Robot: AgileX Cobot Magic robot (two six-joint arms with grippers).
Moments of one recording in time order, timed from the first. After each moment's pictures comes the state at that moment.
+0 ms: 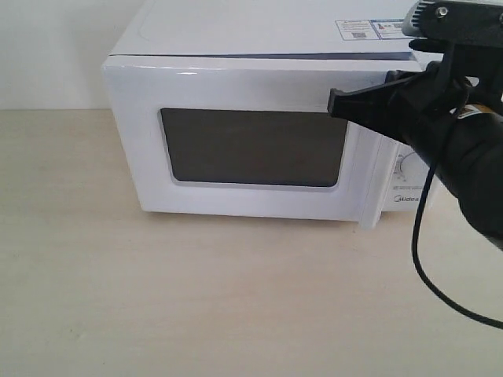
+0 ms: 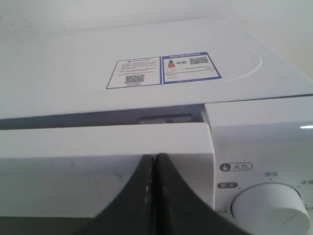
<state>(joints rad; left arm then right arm) -0.31 0.25 -0.46 -0.25 0.46 0.06 0.70 1.41 -0.63 1.00 -0.78 -0.61</state>
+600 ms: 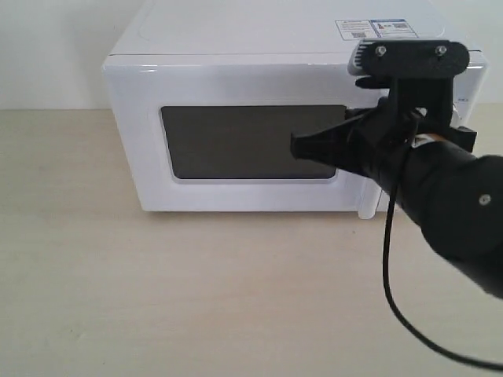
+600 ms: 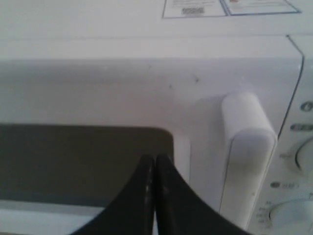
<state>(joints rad) -0.31 0.25 -0.46 -0.22 0.42 0.06 0.79 1.47 -0.65 1.08 -0.72 -0.68</state>
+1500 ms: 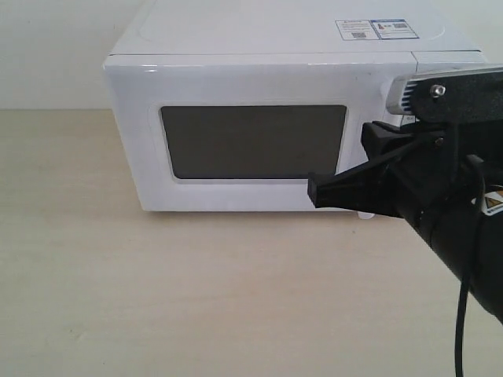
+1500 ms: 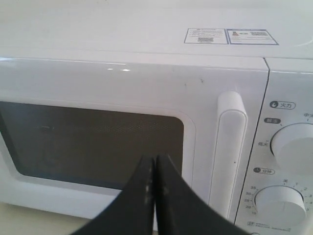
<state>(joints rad) -0.31 0.25 -0.46 -0.16 0.40 0.06 1.03 1.25 -0.45 1.15 -0.91 -0.74</state>
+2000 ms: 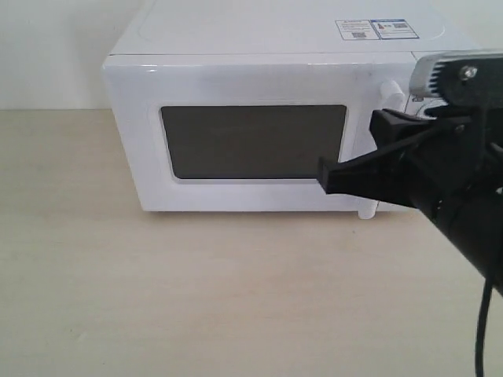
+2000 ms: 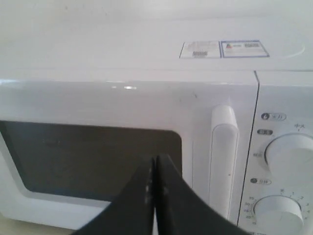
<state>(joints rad) -0.31 0.25 -0.46 -0.16 0.40 0.06 1.04 1.20 -0.45 1.15 -0.91 -0.74</state>
